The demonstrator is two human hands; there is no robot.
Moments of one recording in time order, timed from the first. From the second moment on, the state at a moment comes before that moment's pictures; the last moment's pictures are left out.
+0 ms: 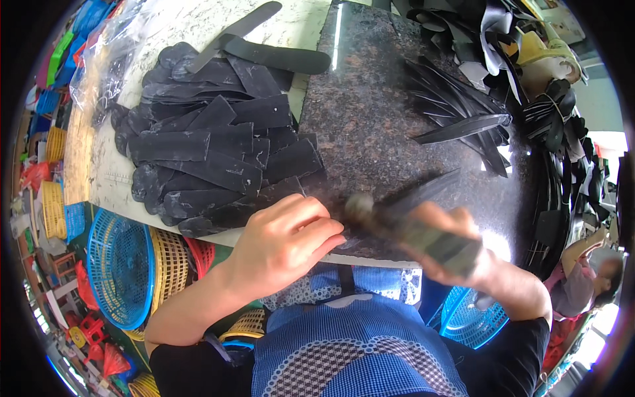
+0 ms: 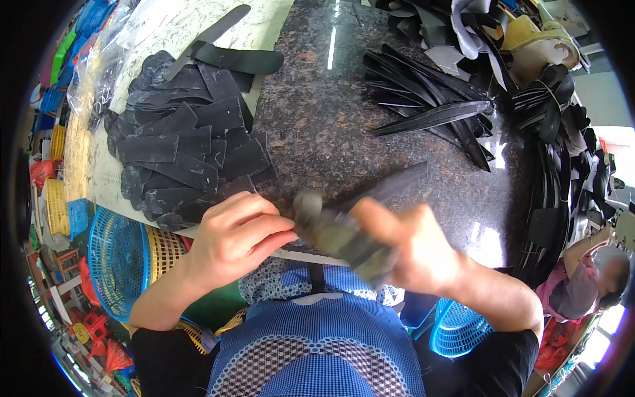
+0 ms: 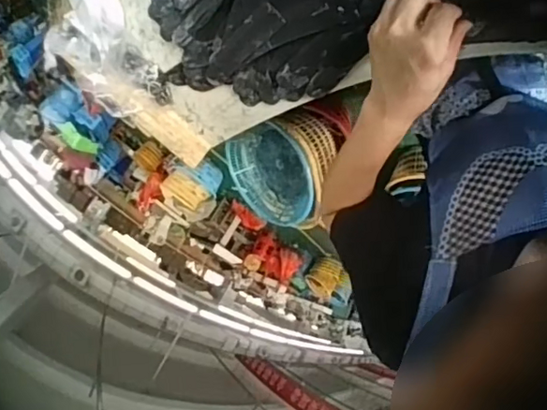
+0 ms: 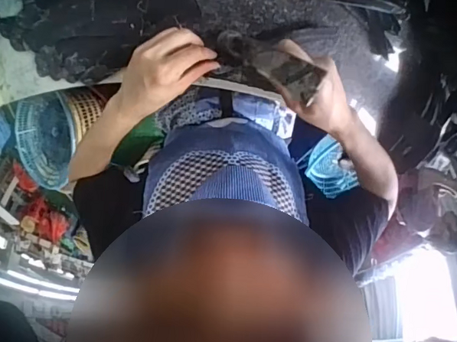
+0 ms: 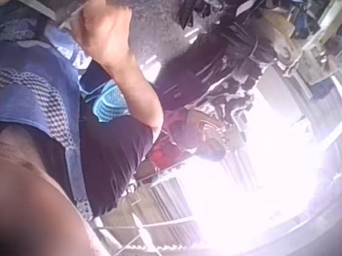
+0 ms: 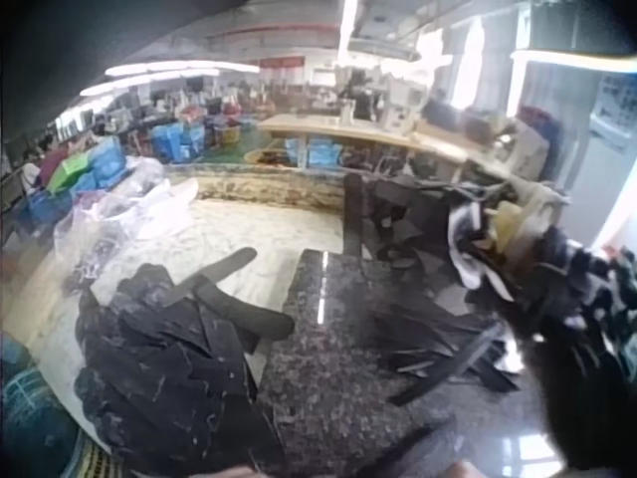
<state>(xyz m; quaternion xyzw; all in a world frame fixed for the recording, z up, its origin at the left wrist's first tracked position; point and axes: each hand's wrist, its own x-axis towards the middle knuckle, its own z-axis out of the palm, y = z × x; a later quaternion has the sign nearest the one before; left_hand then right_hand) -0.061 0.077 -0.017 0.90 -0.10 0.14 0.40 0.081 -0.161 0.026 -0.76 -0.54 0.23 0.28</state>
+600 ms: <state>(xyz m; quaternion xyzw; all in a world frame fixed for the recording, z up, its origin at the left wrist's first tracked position) -0.086 0.059 -0.028 0.91 -0.02 0.25 0.32 0.079 -0.151 0.017 -0.74 -0.56 0.24 0.27</state>
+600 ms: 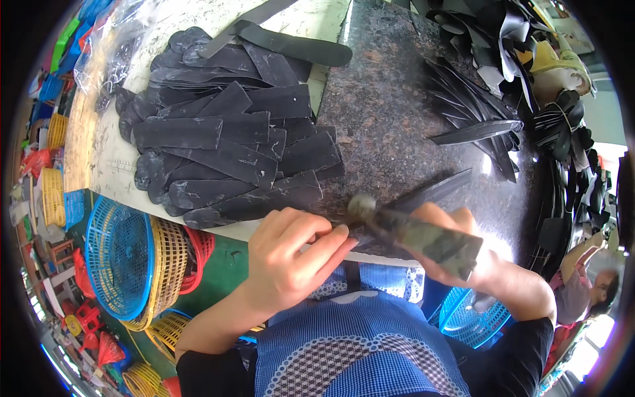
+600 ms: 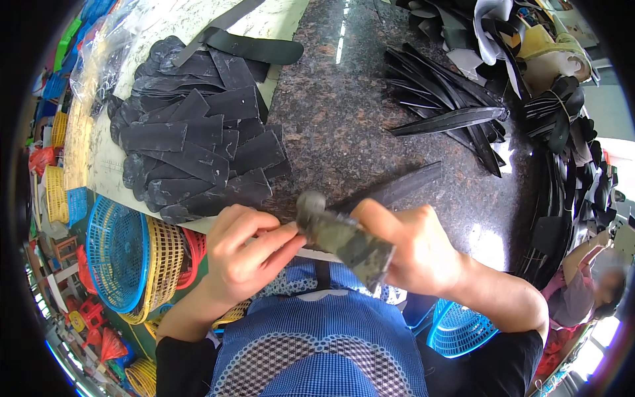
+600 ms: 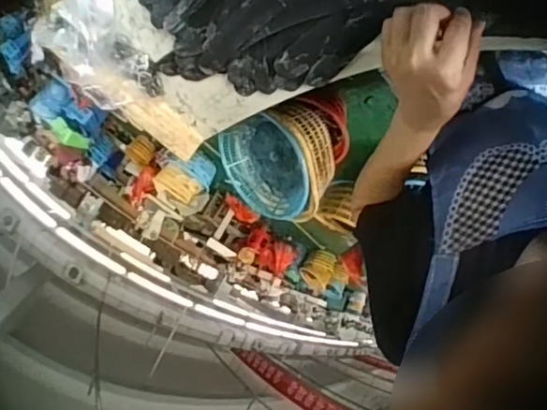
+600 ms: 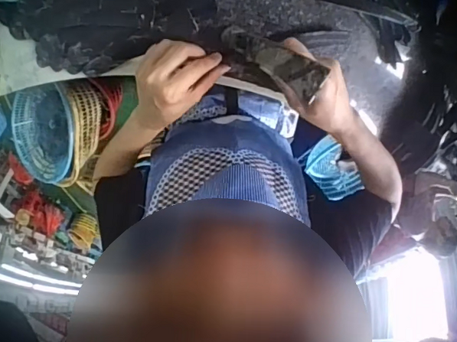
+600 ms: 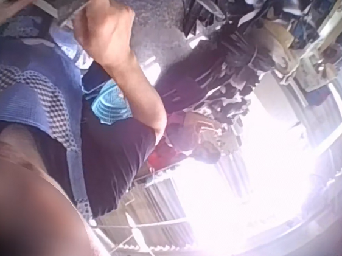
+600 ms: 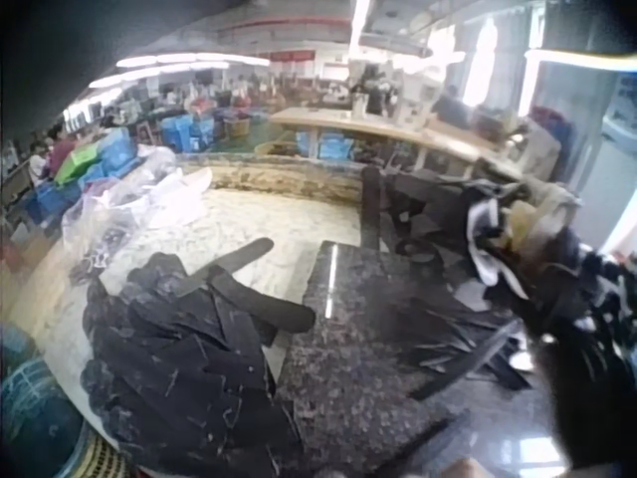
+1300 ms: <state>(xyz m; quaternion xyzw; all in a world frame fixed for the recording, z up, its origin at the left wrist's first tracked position) -0.061 0.048 -0.028 0.91 -0.04 0.24 0.34 0.074 -0.182 0.029 -0.78 -0.47 0.27 0.31</state>
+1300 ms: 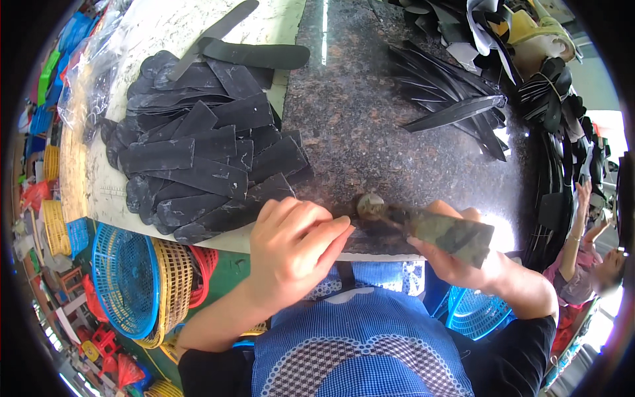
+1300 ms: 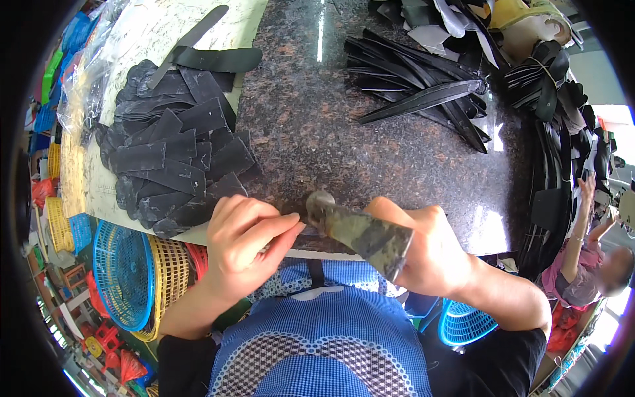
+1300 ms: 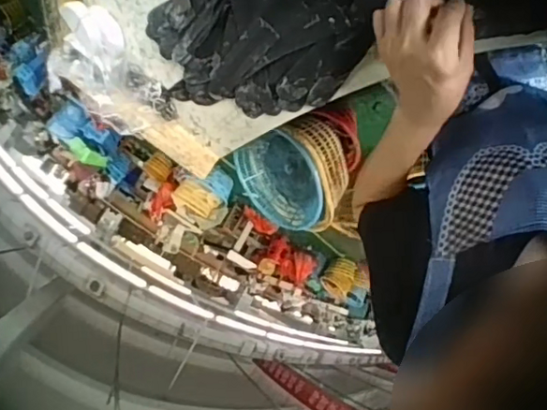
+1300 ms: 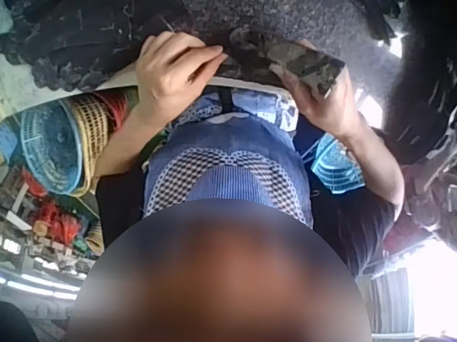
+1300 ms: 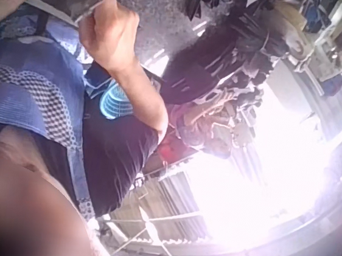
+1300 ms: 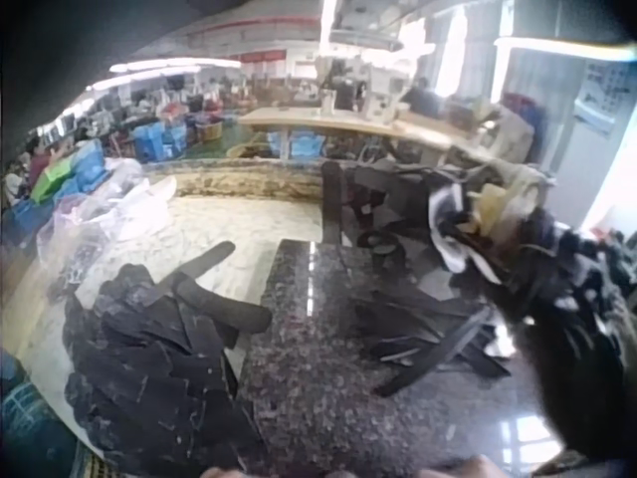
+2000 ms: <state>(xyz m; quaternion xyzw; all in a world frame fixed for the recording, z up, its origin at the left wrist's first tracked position) -0.068 0.036 -0.027 0.92 0.00 0.23 0.33 0.087 -0.171 0.041 -0.74 -0.56 0.25 0.27</state>
